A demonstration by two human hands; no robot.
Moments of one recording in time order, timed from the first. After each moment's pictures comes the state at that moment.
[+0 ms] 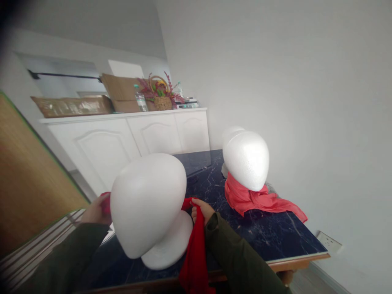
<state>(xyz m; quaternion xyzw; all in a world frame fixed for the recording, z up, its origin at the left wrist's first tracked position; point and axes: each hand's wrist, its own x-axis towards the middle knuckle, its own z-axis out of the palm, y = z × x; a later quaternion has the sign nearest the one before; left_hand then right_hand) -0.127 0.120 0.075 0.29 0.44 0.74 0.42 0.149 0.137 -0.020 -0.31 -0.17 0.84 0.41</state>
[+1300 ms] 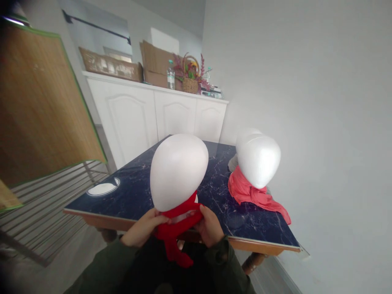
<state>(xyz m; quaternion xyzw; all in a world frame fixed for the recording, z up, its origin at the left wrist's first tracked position) -0.041 -0.011 -0.010 0.42 0.38 0.48 0.67 0.134 0.008 -0.027 -0.37 -0.31 0.71 0.51</state>
